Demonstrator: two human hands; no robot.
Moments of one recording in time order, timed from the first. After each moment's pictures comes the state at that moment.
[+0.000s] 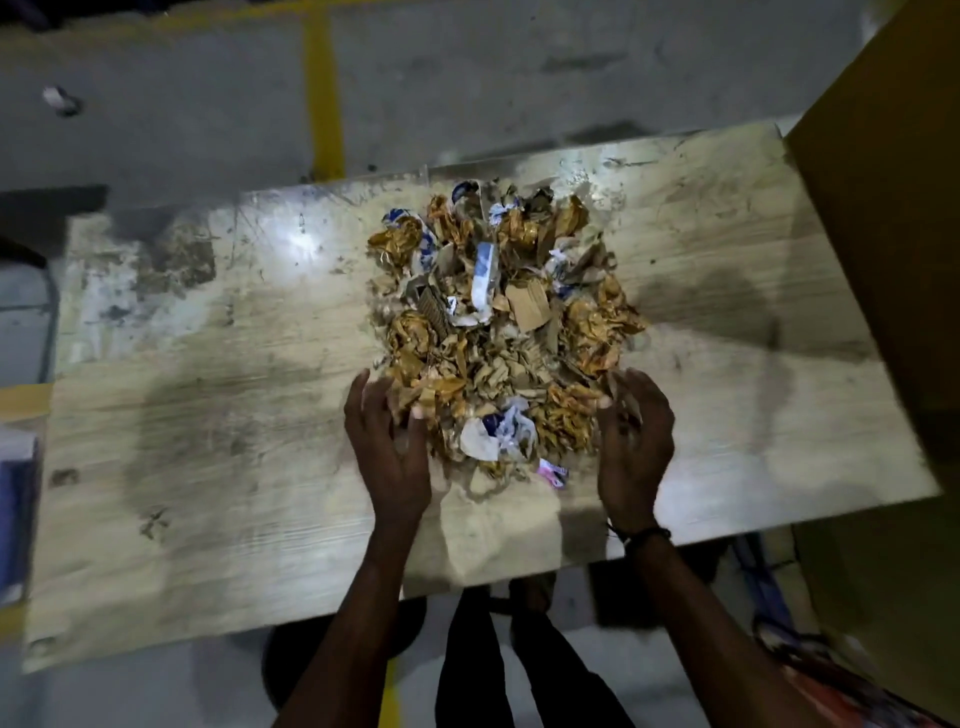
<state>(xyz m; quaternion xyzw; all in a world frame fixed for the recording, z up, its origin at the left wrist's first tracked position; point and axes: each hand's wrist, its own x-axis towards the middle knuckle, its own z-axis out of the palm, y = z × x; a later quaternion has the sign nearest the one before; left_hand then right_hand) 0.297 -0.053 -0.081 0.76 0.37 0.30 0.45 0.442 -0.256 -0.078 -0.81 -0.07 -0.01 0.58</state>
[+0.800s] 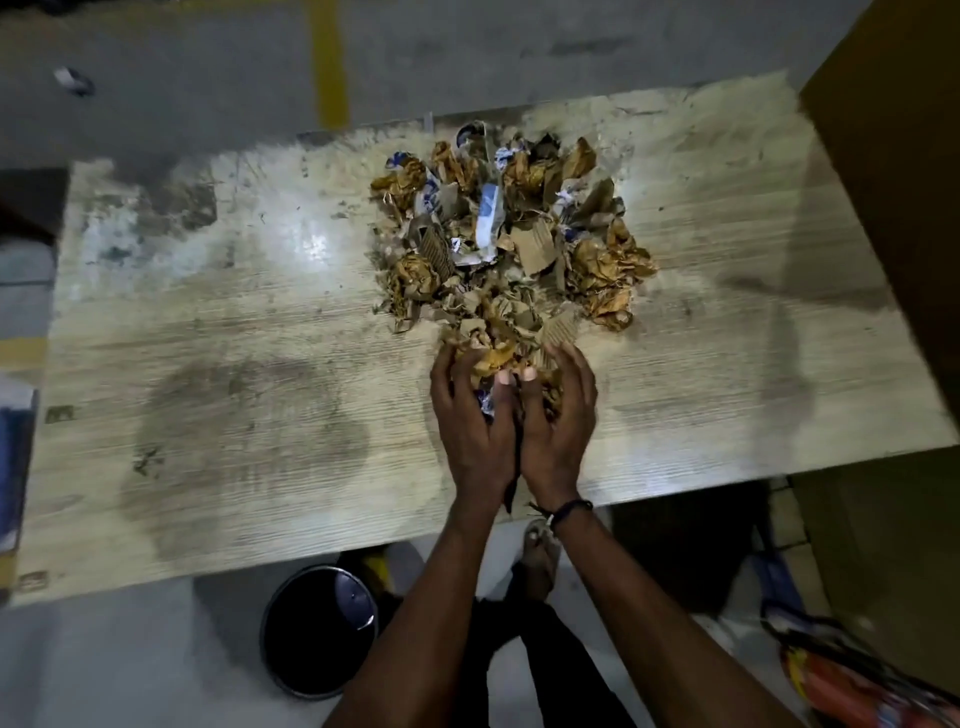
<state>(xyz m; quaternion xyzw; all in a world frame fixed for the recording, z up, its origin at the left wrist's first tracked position) 0.315 -0.152 -0.093 0.75 0.39 0.28 0.46 0.361 -0.215 -0.088 -0.81 -0.10 0.03 0.58</state>
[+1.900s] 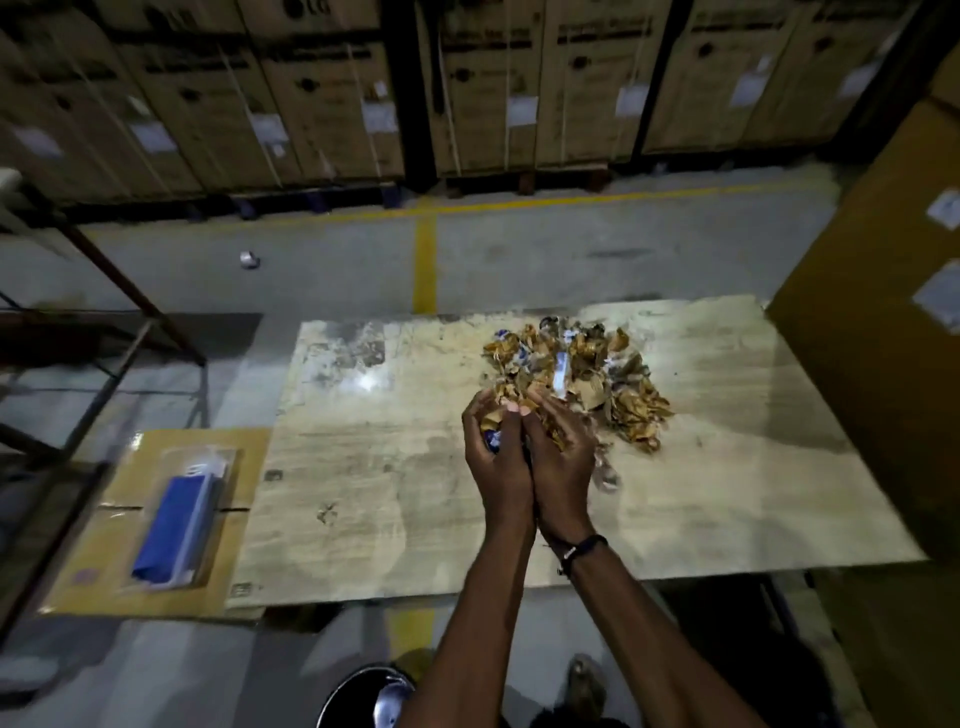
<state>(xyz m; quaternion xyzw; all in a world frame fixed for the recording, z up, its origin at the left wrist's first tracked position) 0.254 -0.110 0.126 0.47 0.37 0.43 0.67 0.282 -0.148 0.125 -0.66 -0.14 0.11 0.73</state>
